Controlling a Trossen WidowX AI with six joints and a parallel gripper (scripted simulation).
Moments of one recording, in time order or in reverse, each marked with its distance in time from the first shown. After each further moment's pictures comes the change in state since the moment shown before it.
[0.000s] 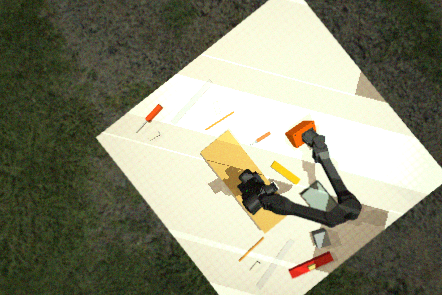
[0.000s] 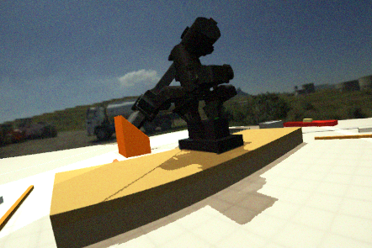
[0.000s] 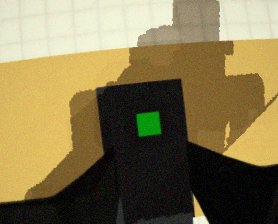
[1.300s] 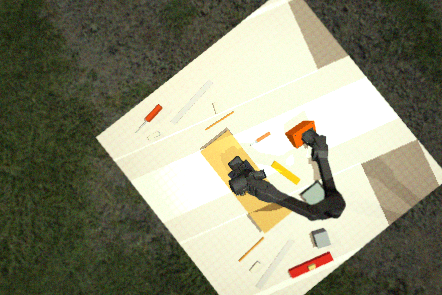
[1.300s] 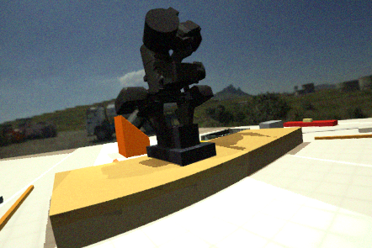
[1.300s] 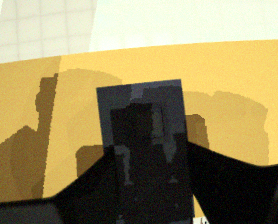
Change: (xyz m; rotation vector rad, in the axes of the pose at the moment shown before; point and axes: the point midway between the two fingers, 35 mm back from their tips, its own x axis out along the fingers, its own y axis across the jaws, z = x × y) arm -0.001 -0.077 0.000 -0.003 -0.002 -0.004
